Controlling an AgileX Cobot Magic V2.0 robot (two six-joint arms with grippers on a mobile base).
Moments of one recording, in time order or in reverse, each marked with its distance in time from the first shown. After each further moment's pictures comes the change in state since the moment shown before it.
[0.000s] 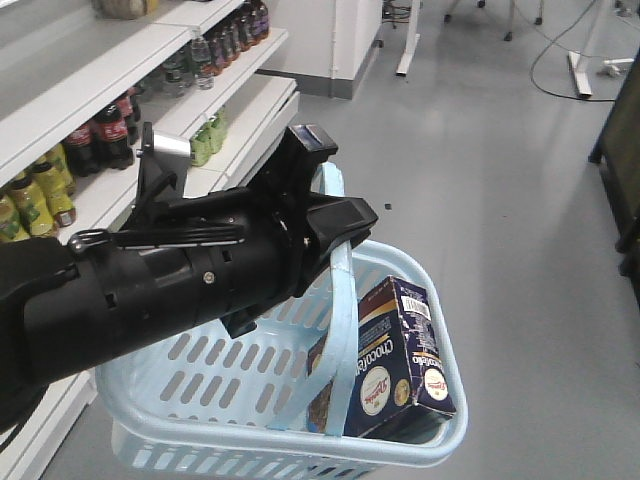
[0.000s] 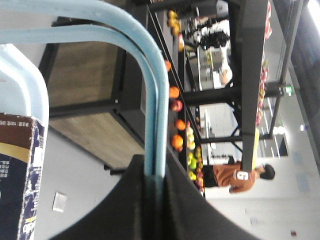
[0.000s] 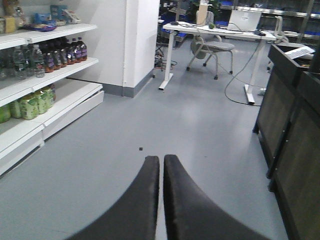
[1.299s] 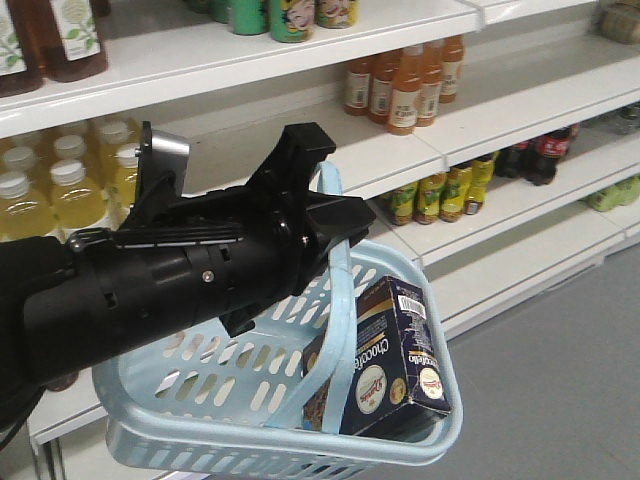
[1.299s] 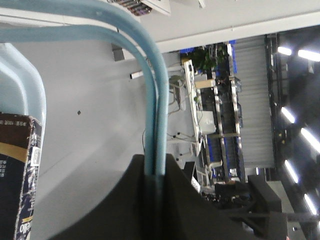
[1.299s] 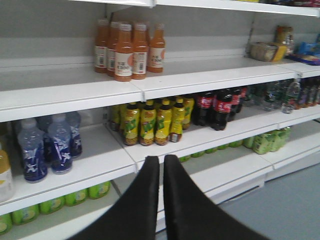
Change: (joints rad) left arm 0.000 0.000 0.000 0.000 0.000 0.000; right arm 0.000 0.000 0.000 0.000 0.000 0.000
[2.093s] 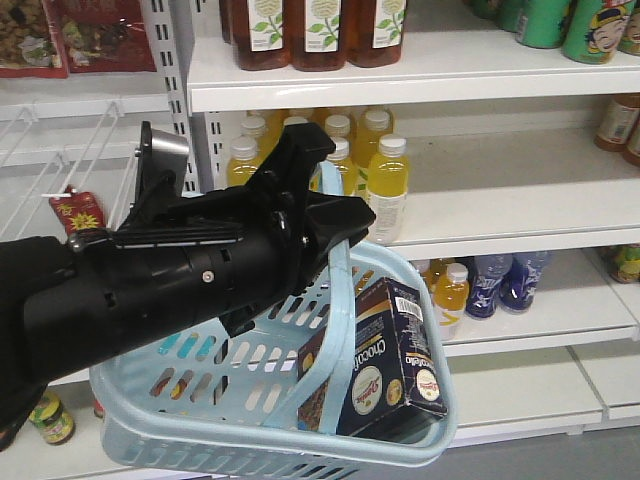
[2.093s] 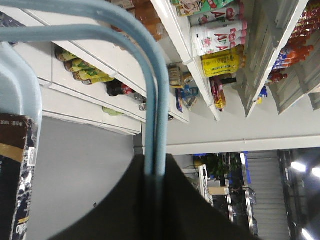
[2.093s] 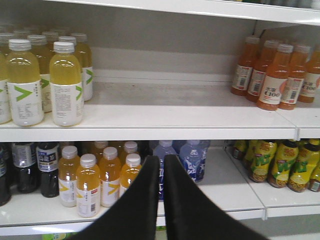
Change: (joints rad) left arm 0.000 0.000 0.000 0.000 0.000 0.000; right arm 0.000 0.000 0.000 0.000 0.000 0.000
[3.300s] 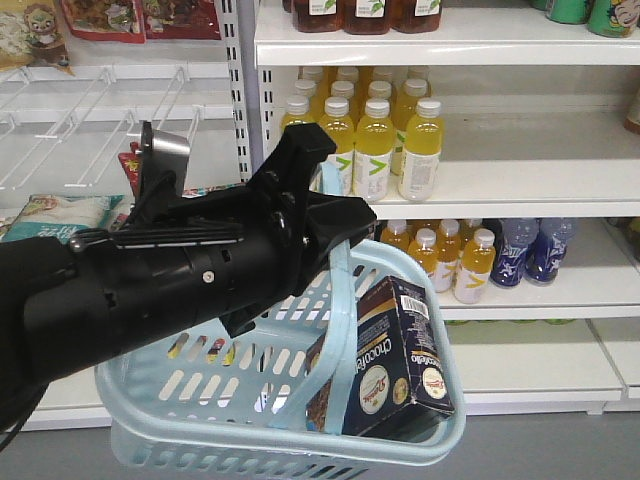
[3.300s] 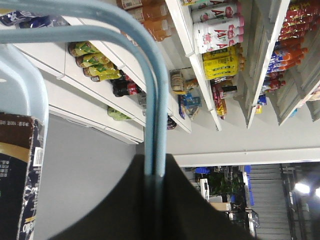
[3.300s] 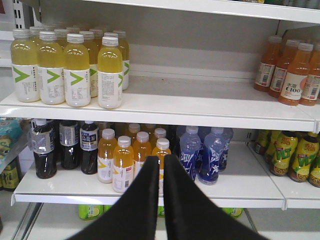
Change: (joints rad) left arm 0.000 0.000 0.000 0.000 0.000 0.000; right arm 0.000 0.000 0.000 0.000 0.000 0.000
